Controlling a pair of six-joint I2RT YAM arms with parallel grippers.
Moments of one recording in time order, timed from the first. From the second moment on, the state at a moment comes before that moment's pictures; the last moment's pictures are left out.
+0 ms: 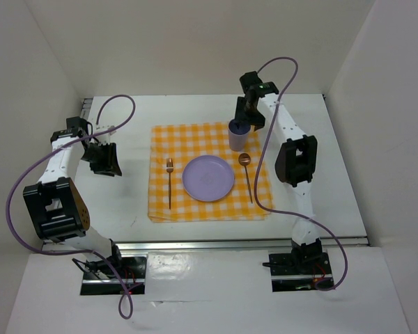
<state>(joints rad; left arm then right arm) 0.29 1.59 1.25 -0.98 0.40 0.23 0.29 2.36 2.36 -1.12 0.14 0.43</state>
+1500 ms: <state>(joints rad) 0.36 1.05 1.01 -1.08 -0.05 0.34 0.01 0.84 0.97 -1.04 -0.14 0.69</state>
